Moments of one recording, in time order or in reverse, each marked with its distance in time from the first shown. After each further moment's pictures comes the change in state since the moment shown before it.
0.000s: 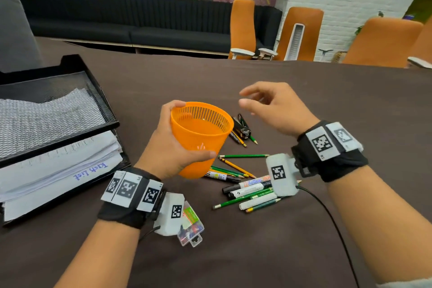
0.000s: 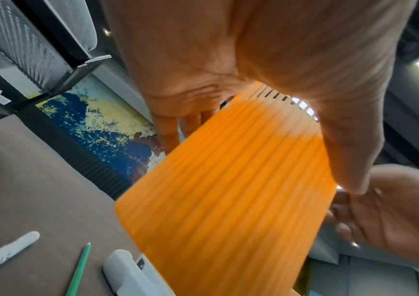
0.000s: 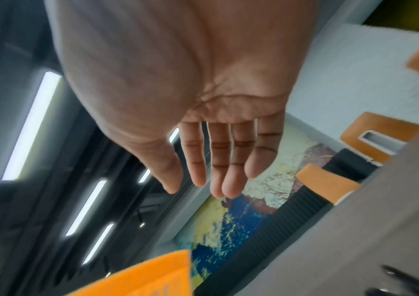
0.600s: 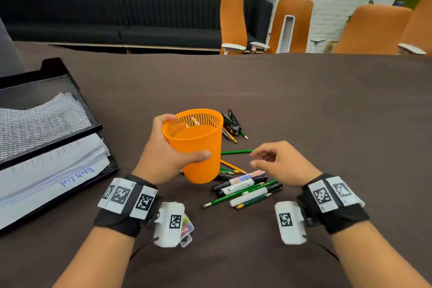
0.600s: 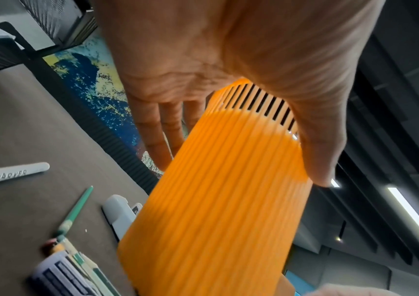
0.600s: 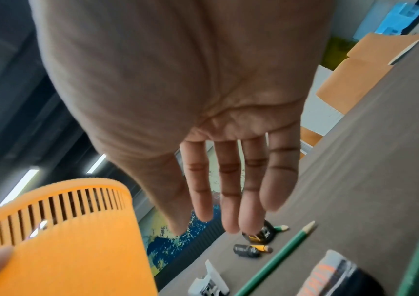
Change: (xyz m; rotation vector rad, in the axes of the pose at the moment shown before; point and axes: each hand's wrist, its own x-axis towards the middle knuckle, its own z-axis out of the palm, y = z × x) left_hand 0.001 -0.012 0.027 -0.100 0.021 -0.125; right_hand -0.081 0.090 0.024 -0.019 -0.189 0.313
